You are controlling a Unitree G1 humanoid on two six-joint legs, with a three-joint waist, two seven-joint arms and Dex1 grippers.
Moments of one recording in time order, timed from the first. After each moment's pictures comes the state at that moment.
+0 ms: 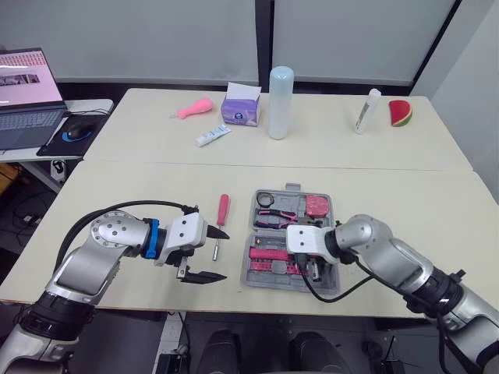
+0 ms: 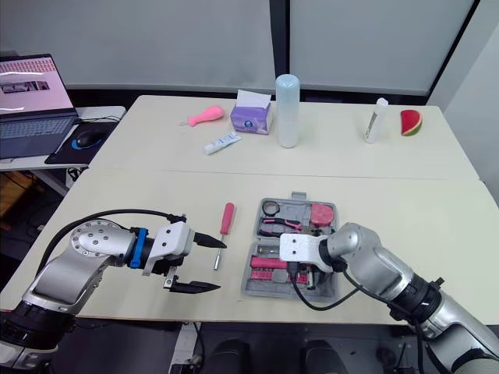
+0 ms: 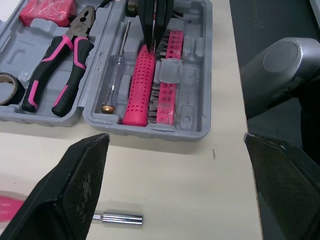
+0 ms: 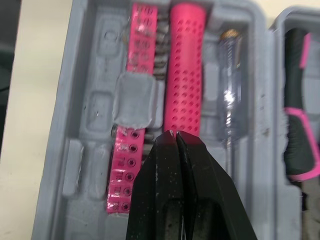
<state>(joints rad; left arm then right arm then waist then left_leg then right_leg) -0.28 0.88 -0.15 -0.16 -0.27 0.23 -1.33 -0.56 -0.65 0.66 -0.23 -0.14 0.61 1.04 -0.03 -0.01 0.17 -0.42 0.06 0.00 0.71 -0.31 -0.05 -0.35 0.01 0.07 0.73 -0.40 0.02</state>
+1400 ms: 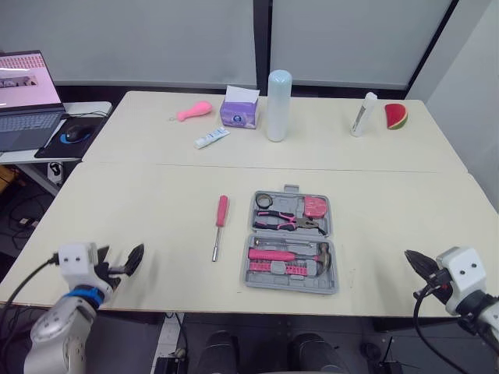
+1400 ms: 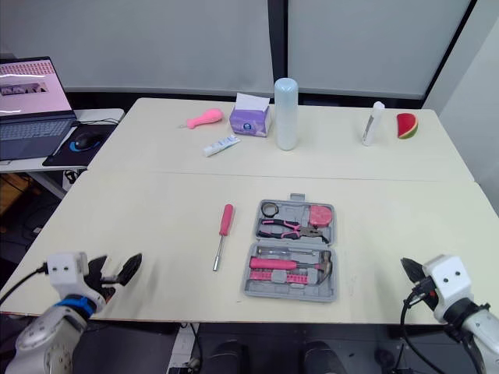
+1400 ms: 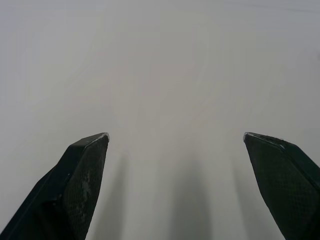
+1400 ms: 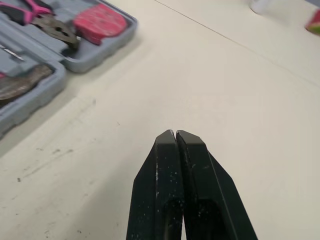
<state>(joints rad) 0.20 0.39 0.52 -0.01 -0.40 0.28 -0.44 0.41 -0.42 -0.45 -0.37 0.16 0.20 0.67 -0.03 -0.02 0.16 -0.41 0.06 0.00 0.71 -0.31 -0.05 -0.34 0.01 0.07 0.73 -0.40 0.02</state>
